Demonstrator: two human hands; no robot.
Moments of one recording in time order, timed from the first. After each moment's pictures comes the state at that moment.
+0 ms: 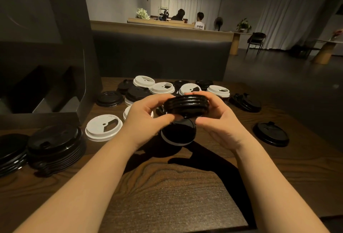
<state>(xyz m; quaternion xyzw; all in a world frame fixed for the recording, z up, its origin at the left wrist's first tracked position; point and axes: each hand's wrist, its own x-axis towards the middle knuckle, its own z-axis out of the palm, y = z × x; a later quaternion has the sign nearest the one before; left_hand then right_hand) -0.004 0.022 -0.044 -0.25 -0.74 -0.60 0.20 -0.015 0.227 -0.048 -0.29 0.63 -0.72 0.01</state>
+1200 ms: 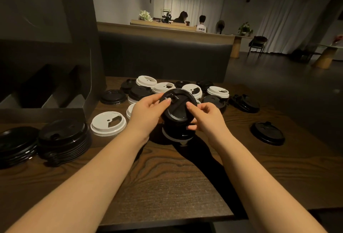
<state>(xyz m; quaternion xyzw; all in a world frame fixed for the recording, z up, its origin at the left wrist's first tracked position) -0.008 0.035 -0.041 -0.04 -0.66 -0.75 0.07 -0.011 0.191 -0.043 -0.03 0.73 -0.68 -0.06</state>
